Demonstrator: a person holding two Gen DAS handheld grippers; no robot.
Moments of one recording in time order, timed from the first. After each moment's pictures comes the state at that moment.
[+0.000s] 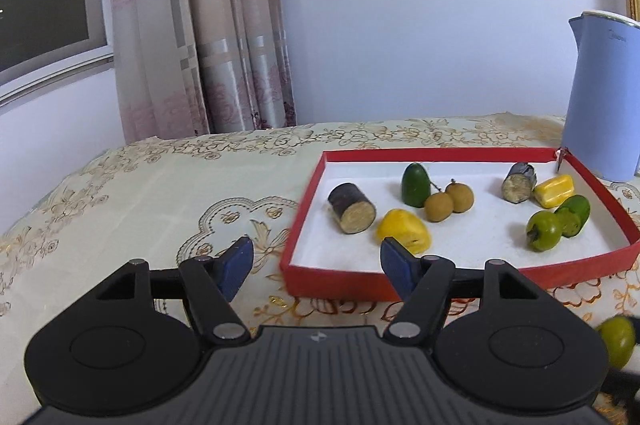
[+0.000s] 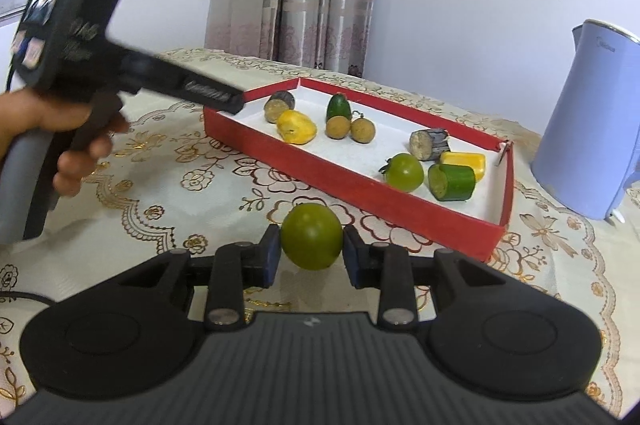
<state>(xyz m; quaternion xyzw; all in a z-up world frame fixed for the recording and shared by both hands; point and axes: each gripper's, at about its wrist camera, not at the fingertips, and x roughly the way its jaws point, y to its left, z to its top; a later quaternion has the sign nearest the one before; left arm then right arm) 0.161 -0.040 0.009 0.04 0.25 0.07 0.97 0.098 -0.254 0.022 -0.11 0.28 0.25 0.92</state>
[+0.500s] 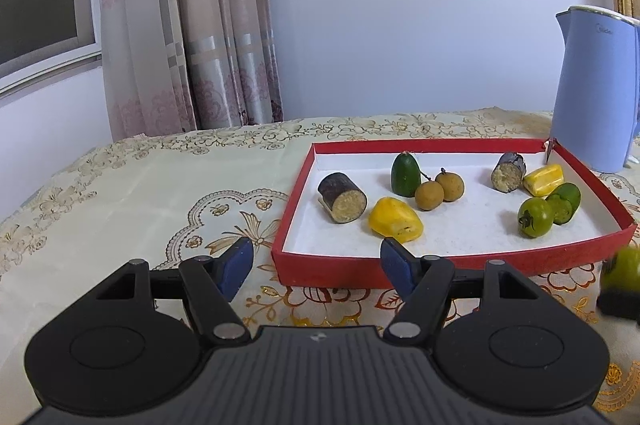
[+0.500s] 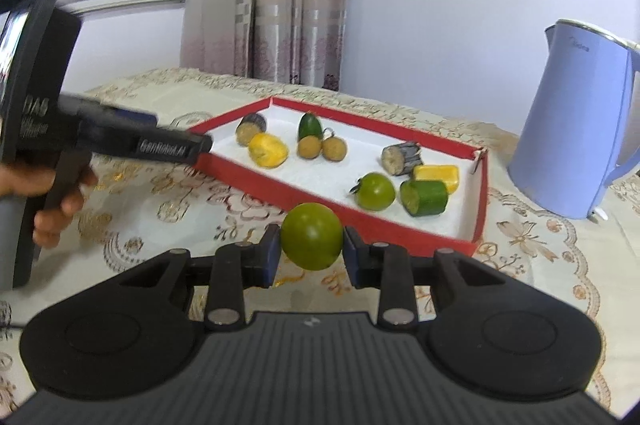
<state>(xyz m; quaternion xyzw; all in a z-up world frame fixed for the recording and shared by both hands) 0.157 -0.038 0.003 0.04 0.25 0.05 0.97 0.116 -0.260 0.042 -0.09 0.27 0.21 0.93</state>
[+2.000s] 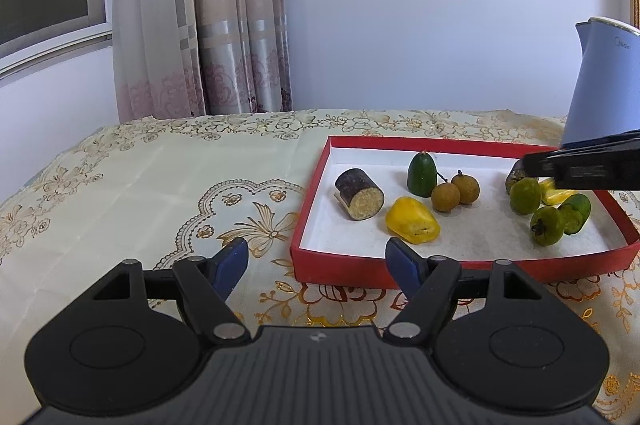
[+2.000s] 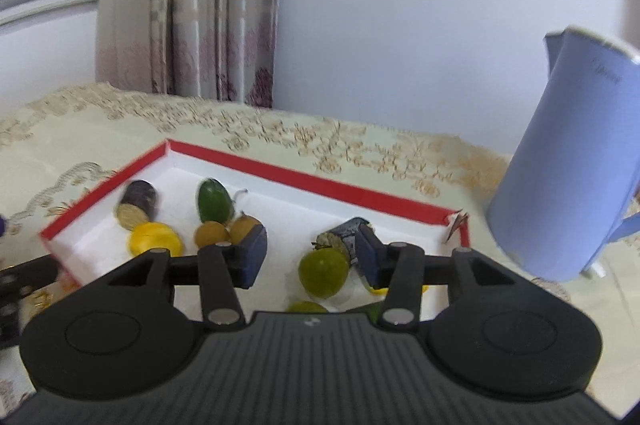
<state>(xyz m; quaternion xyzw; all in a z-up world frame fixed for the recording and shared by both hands) 0.163 -0.024 0.004 0.01 0.27 0.06 0.96 0.235 -0.235 0.055 -0.08 0.28 0.12 0.95</state>
